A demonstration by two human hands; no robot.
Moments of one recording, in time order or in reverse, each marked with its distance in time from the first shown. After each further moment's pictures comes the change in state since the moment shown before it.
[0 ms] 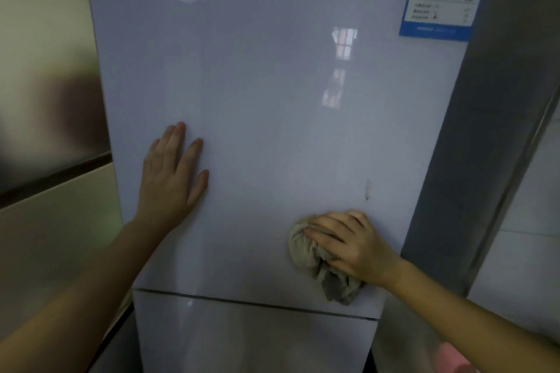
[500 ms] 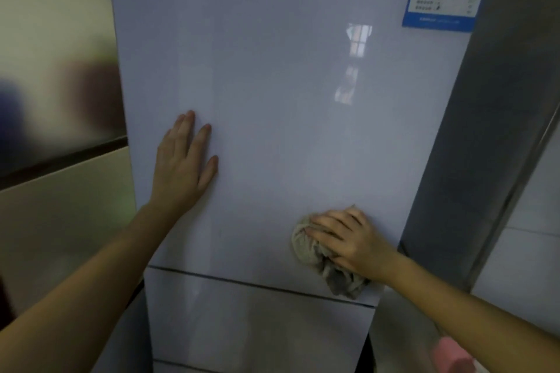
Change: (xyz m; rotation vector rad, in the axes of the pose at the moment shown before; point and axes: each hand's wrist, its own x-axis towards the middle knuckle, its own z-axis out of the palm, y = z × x) left_hand -0.005 0.013 -0.009 0.009 -0.057 -0.092; right_hand -0.018 -0.008 0.004 0.001 -0.057 -0.057
